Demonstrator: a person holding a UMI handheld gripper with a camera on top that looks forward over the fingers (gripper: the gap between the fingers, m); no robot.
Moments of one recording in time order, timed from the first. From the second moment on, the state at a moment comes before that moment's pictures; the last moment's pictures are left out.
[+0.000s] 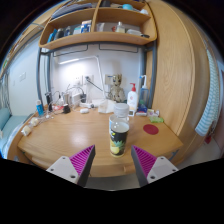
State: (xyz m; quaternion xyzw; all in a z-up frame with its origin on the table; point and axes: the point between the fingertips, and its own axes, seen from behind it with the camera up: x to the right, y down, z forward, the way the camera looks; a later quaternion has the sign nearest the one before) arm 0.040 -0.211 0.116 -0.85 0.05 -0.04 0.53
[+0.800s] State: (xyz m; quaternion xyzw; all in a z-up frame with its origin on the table) arm 0.099 -0.093 0.064 -0.80 0.00 0.01 0.60
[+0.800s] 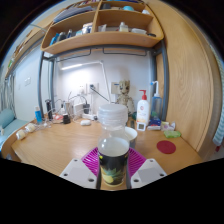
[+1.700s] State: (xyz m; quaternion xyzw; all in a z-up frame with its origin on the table) arm -0.007 -0.009 0.140 -0.66 0.43 0.49 0.37
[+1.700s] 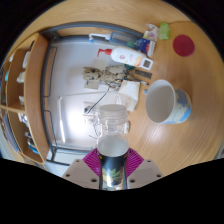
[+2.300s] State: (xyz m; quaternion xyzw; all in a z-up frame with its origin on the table) arm 0.033 0.018 0.137 -0.48 0.62 0.58 0.21
